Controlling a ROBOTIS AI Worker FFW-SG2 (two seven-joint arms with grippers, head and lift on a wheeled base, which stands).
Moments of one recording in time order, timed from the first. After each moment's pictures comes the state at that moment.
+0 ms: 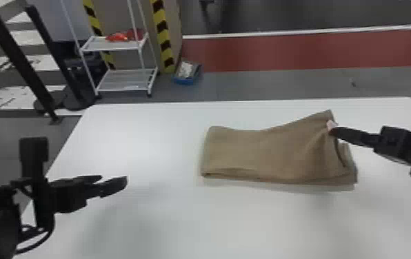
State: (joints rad) left arm 0.15 0.21 0.43 -2.07 0.08 1.13 -0.74; right arm -0.30 0.00 -0.38 -1.78 -0.09 1.35 0.68
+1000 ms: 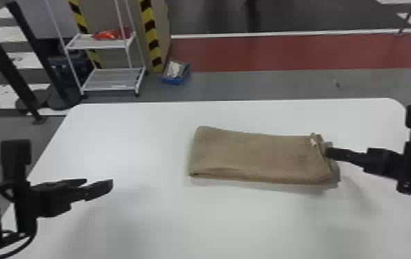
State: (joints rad) left arm 0.15 0.21 0.43 -2.05 0.07 1.13 -0.74; right arm -0.28 -0.05 -0.32 -1.68 0.10 1.28 0.66
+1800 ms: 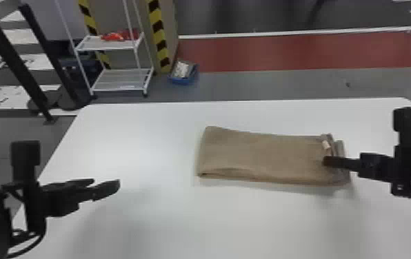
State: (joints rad) left arm 0.16 0.21 0.44 -2.05 0.07 1.12 -0.74; right arm -0.29 -0.04 -0.25 -1.59 0.14 1.22 0.67
